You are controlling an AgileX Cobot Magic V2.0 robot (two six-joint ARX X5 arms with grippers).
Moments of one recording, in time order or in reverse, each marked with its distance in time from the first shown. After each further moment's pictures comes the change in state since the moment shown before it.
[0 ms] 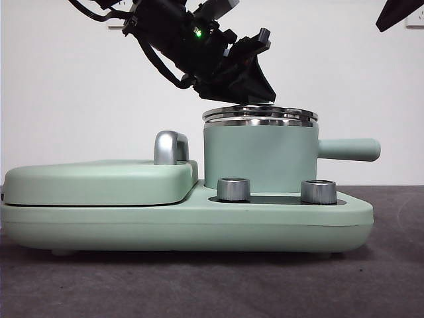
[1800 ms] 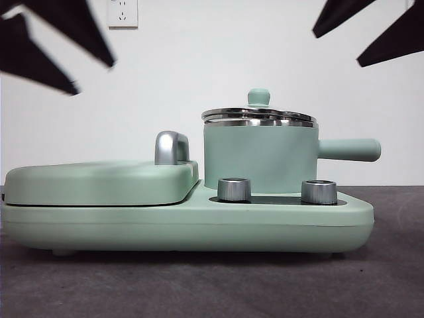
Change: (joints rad) left arm 0.077 -0.925 -0.554 -0.620 -0.101 -0.316; right arm 0.000 0.178 0.000 0.211 -0.173 -0.083
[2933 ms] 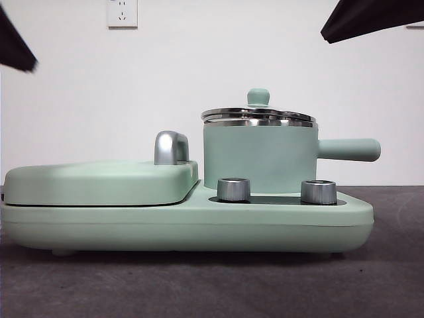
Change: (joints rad) left arm 0.158 -0.298 -0.130 0.013 -0.009 0.090; right arm 0.003 -0.016 0.000 0.006 -0.076 -0.007
